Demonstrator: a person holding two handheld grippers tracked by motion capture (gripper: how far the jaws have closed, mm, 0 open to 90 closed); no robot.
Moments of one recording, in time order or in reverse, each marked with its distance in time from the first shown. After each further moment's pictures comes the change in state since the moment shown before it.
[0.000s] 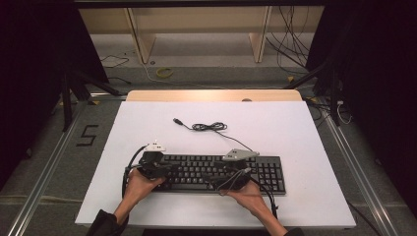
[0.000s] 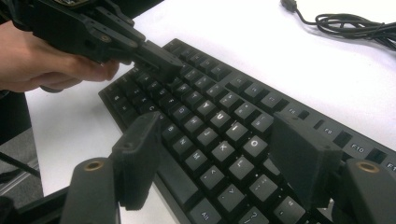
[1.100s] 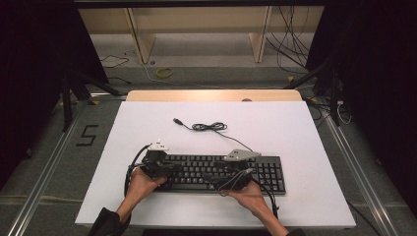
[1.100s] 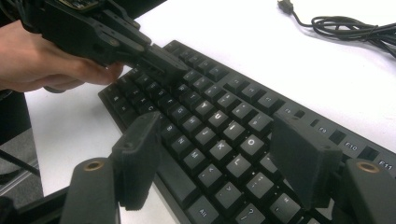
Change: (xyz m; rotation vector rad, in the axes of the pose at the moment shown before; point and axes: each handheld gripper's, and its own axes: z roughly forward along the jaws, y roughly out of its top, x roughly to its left) left arm -0.001 0.004 0.003 0.013 0.011 -0.006; right arm 0.000 -0.001 -0.003 -0.009 -0.004 -0.001
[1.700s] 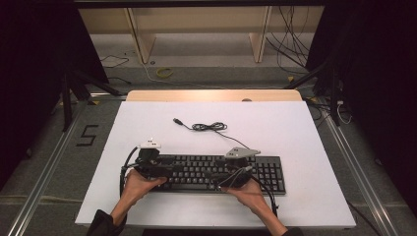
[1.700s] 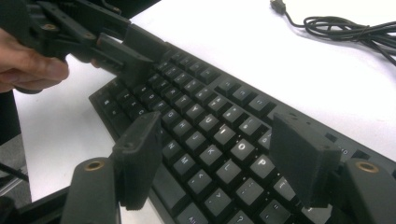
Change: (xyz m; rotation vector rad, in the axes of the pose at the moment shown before) left arm 0.003 -0.002 -0.017 -0.076 -0.054 -0.075; right arm -0.006 0.003 0.004 0.001 -0.016 0.009
